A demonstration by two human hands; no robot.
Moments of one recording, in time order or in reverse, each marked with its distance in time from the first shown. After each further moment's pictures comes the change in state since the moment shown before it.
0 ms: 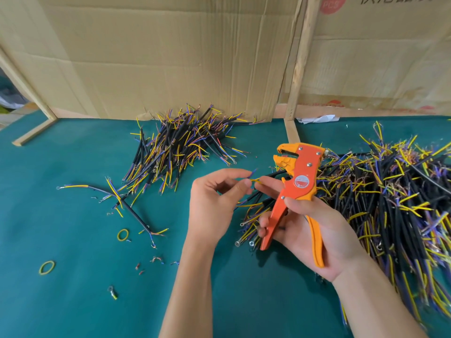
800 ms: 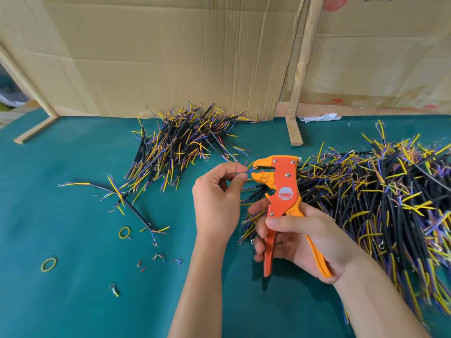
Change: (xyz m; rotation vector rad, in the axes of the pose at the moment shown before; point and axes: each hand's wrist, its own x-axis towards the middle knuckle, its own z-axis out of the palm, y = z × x) left_hand 0.000 0.004 0.013 0.180 0.216 0.012; right_hand -0.003 0.001 0.009 -0.188 -0.062 0.209
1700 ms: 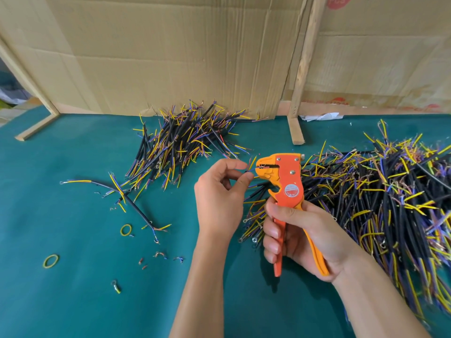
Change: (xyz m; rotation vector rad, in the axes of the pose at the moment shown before) left_hand 0.000 0.001 0.001 -0.007 0.002 -0.007; right_hand 0.003 0.001 0.003 0.035 0.014 -0.006
